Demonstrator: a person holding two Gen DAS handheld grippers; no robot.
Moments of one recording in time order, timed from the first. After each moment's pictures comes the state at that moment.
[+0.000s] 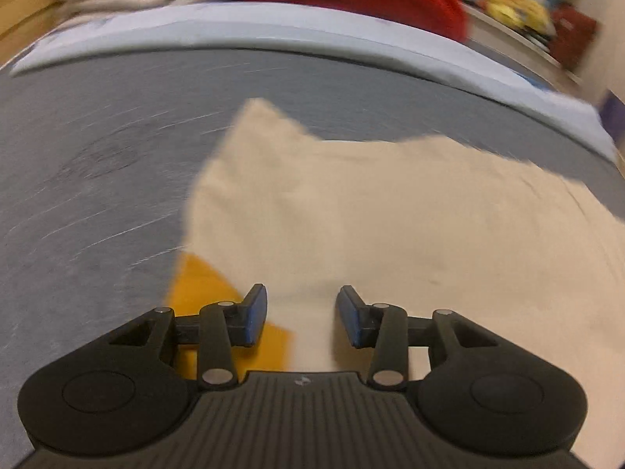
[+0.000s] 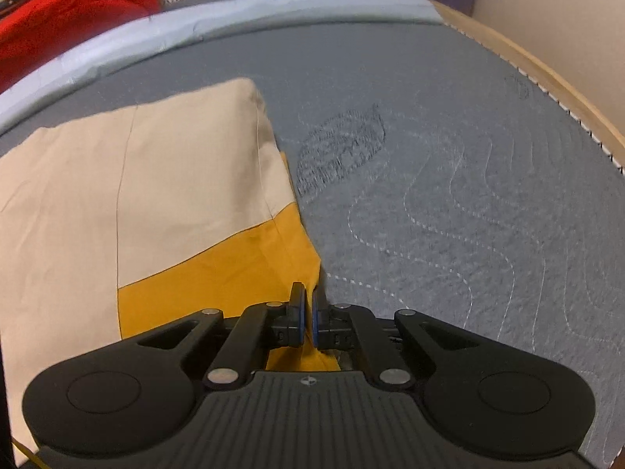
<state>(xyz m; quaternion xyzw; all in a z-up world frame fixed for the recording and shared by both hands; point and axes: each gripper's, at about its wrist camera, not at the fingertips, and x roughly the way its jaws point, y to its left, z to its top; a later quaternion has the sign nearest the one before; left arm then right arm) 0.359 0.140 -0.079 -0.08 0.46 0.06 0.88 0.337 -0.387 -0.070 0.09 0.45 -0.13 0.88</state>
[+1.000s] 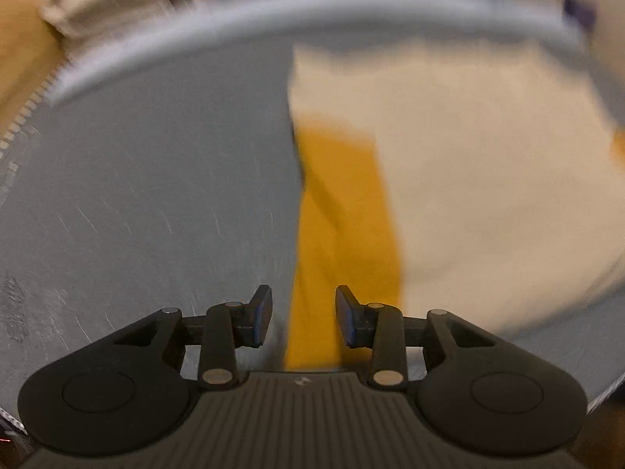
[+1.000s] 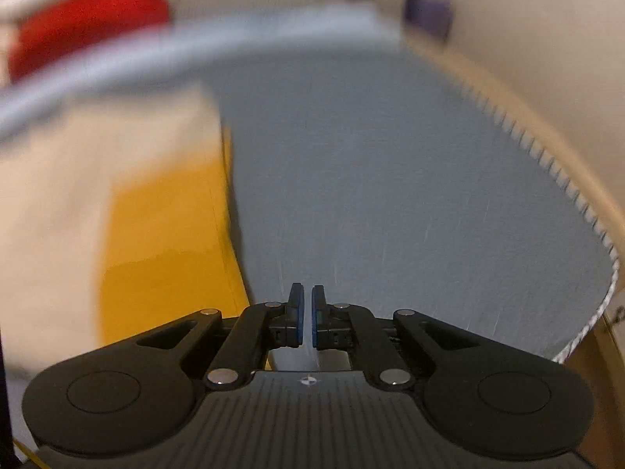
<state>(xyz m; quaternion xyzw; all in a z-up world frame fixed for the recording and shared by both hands) 0.204 0.188 -0.011 0.04 0.45 0.02 0.89 0.167 -0.419 0.000 0.06 0.38 -0.12 0.92</state>
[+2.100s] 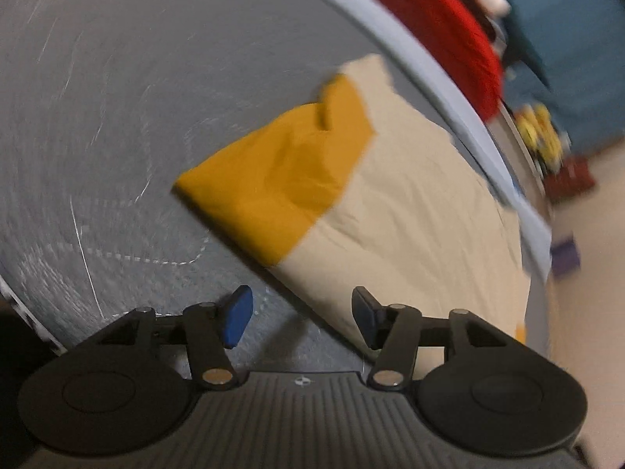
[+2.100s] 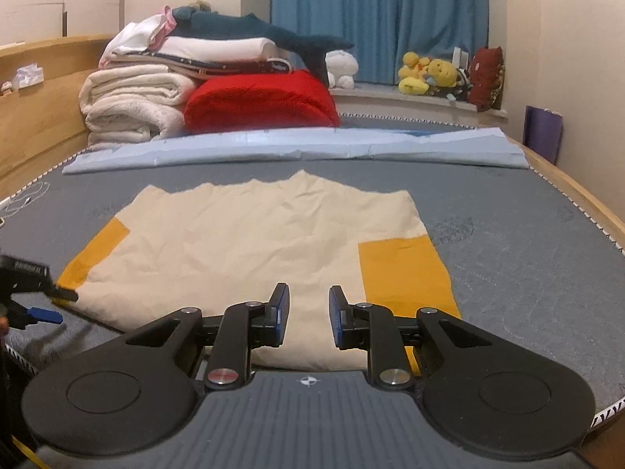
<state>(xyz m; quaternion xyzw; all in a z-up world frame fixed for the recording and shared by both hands) 0.129 0.196 -0.098 -0.39 0.42 0.08 0.81 0.058 -0.253 0.044 0.02 0.26 0.06 0.96</state>
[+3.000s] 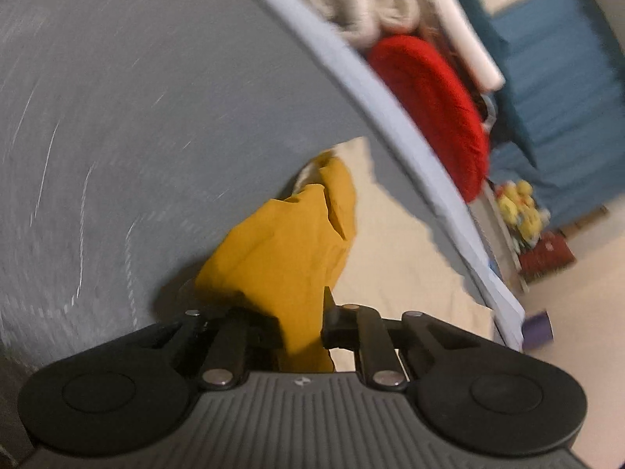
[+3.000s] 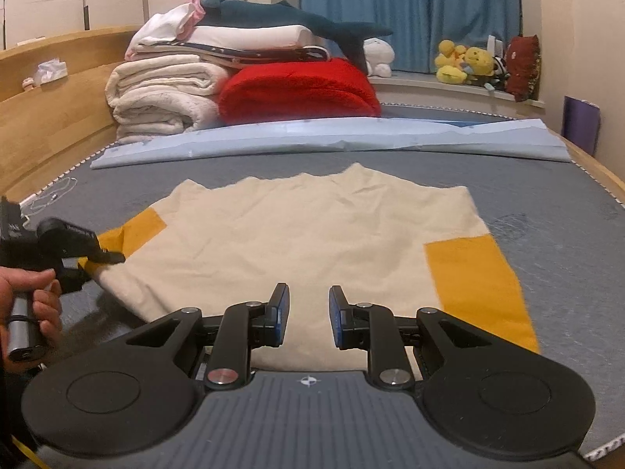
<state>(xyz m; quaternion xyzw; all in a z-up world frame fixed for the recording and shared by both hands) 0.184 0.212 -0.071 -0.42 0.32 0.09 0.85 0.091 -0.194 0.041 0.03 0.28 0.11 0.95</state>
